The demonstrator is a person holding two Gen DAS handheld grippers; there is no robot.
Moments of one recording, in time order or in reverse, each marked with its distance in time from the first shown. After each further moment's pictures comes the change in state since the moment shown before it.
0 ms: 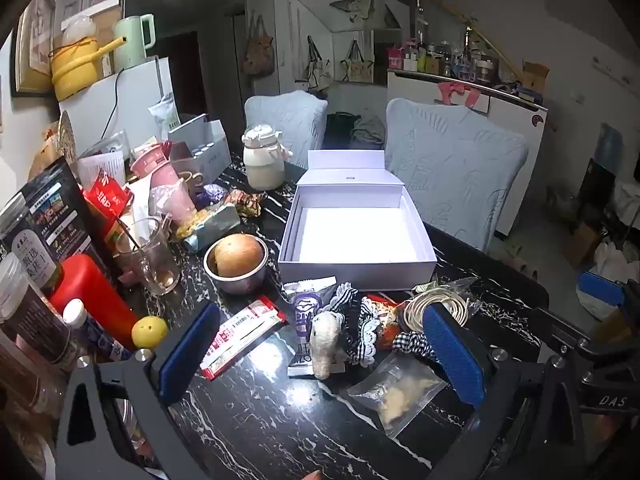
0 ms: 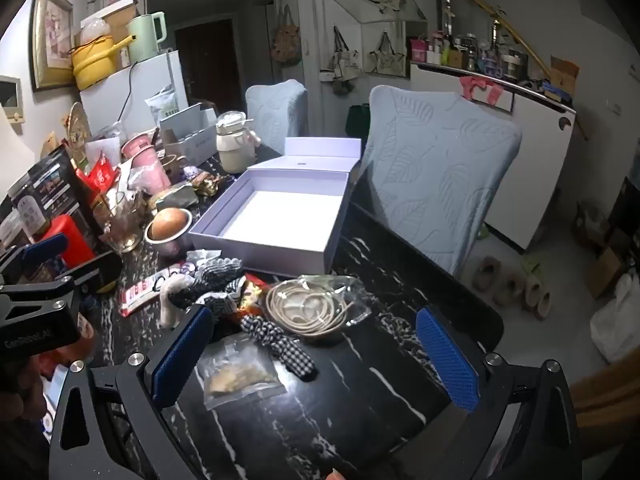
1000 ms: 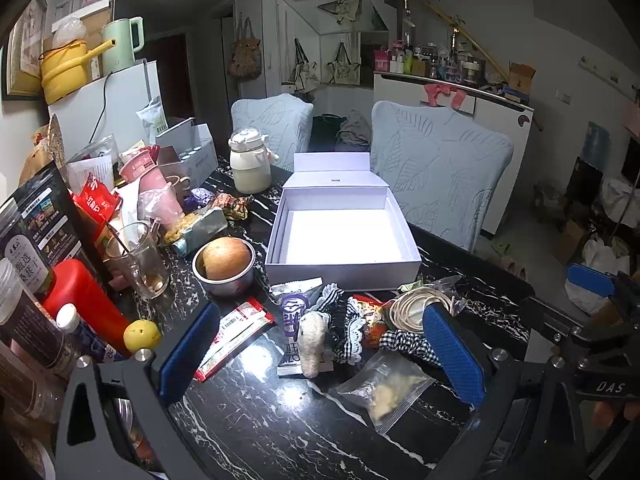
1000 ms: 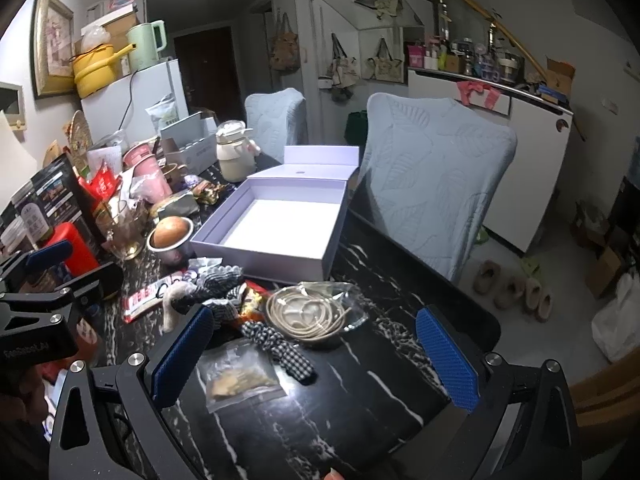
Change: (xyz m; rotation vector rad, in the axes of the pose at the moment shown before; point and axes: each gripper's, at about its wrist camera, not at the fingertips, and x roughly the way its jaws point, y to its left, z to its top) left arm -0.010 -0.002 0.000 0.025 -0.029 -0.047; right arm -0.010 -0.002 0.001 0.007 -0.039 0.003
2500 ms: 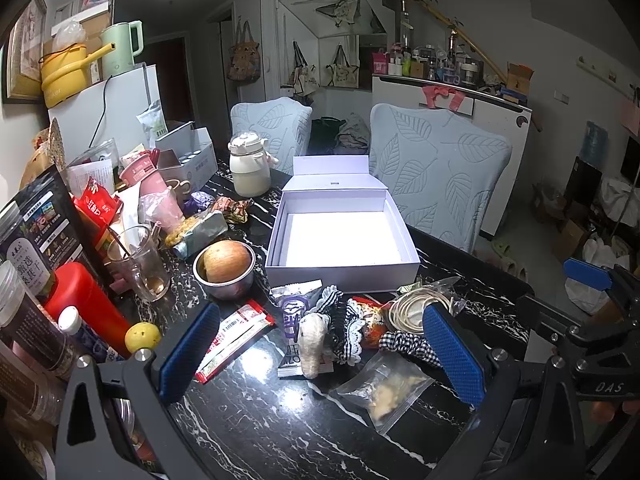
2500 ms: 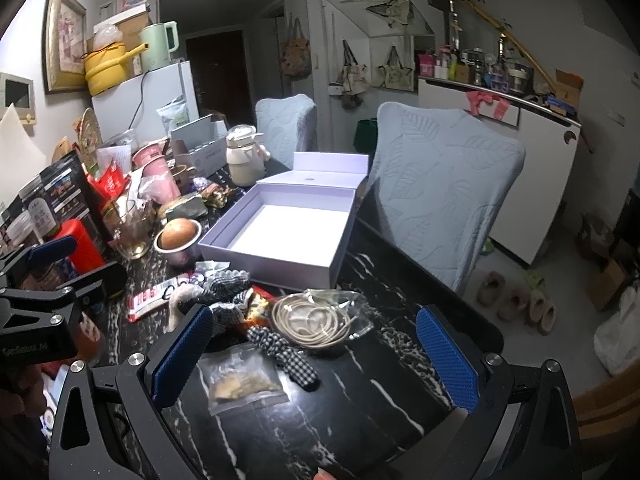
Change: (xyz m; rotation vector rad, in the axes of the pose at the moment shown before) left arm -0.003 0.000 0.001 0.005 -0.004 0.002; right arm 0.000 0.003 0.002 -0.036 -0.022 0.029
